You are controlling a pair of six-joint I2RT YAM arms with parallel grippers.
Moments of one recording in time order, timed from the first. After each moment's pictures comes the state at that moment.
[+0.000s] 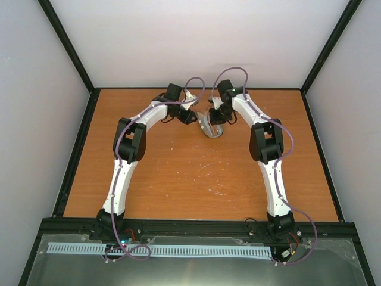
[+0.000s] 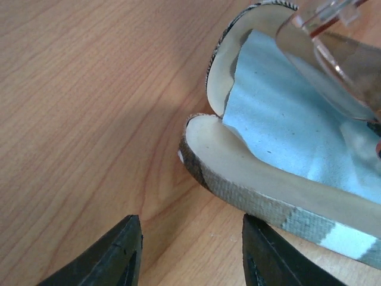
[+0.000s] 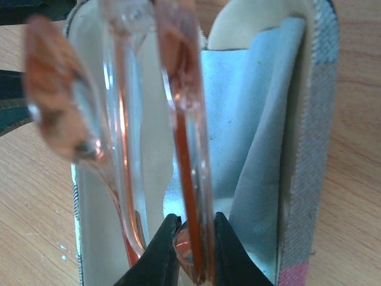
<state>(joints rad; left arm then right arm) -0.37 2.47 2.07 -0.57 0.44 0.29 0.33 2.44 2.19 -1.04 -0.37 0.01</state>
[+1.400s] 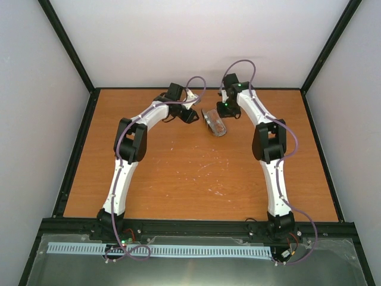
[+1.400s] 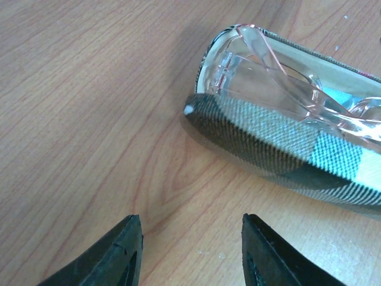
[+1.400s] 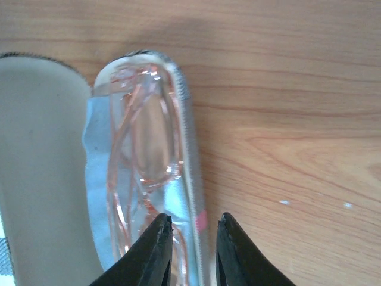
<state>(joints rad) -0.39 2.48 2.09 -0.55 0.45 0.28 0.29 2.46 2.30 -1.10 -0.16 0.08</state>
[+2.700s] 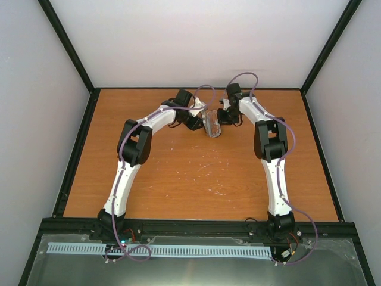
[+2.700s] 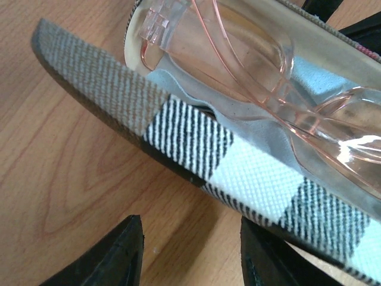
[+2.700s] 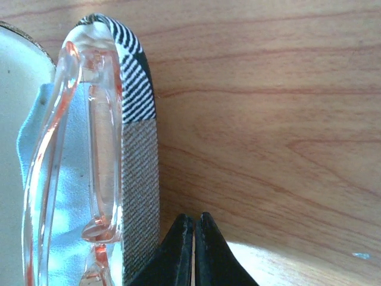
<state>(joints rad) -0.47 2.45 2.02 -0.57 0.36 0.28 0.25 2.46 2.10 -0.90 -0.34 0.16</state>
